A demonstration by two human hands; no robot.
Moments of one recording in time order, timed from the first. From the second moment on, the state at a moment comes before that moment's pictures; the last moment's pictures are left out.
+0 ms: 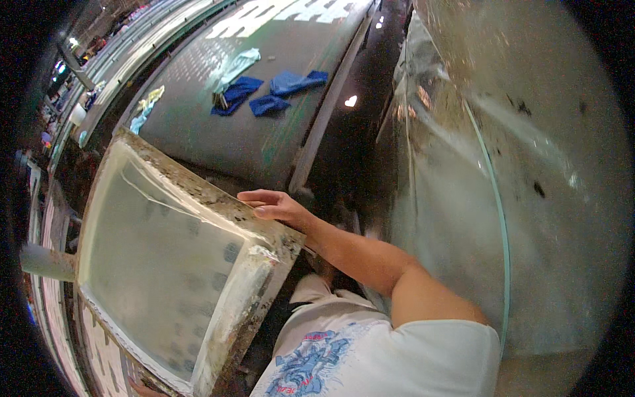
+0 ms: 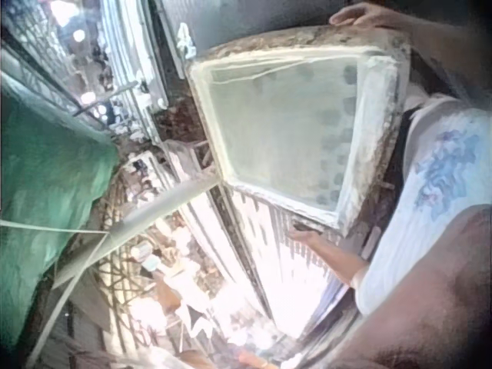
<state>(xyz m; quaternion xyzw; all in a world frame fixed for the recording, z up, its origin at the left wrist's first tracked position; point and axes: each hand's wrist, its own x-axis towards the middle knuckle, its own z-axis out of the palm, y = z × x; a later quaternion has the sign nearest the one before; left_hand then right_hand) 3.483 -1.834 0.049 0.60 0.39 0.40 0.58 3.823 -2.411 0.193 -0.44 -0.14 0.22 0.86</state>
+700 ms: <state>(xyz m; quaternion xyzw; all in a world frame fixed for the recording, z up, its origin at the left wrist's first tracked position) 3.511 -1.763 -0.004 0.51 0.41 0.34 0.67 3.758 -2.375 0.187 -0.47 -0.16 0.16 0.86</state>
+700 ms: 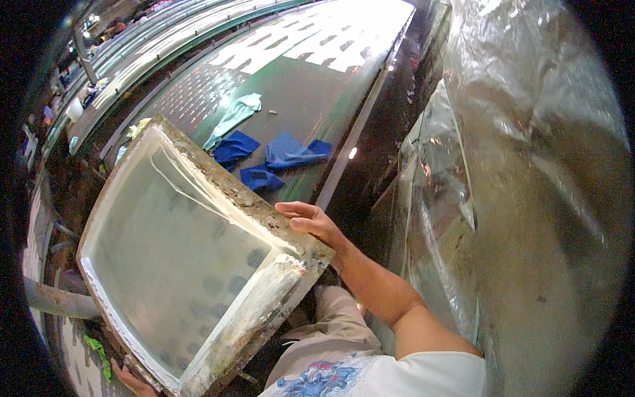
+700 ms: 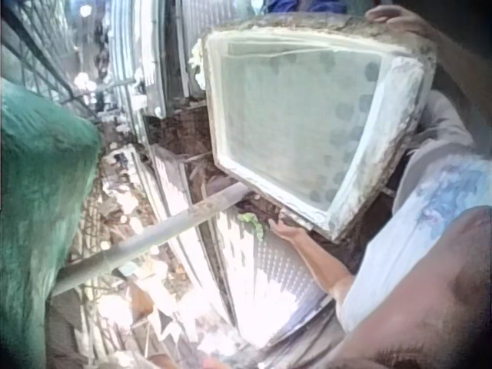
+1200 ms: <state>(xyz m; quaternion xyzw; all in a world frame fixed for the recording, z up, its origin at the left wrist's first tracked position) 3.461 -1.790 -0.066 0.32 0.40 0.33 0.79 3.858 -2.404 0.164 -0.47 -0.25 0.21 0.82</state>
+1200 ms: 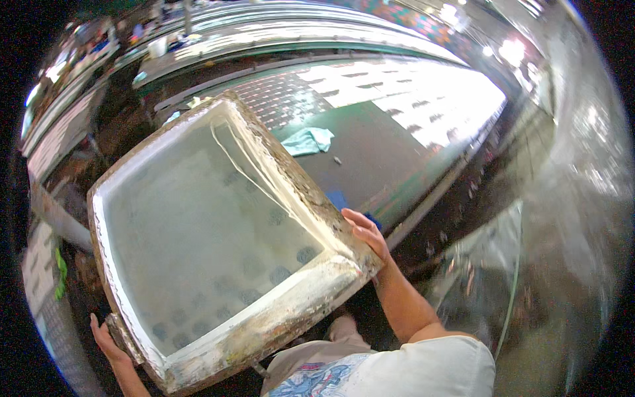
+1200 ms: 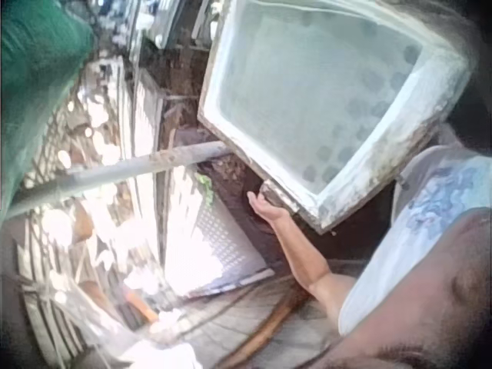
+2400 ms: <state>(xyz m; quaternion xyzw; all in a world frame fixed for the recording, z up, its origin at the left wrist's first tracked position) 3.469 -1.860 0.053 0.38 0.51 0.33 0.70 3.881 -2.397 0.206 -0.45 -0.18 0.28 0.83</state>
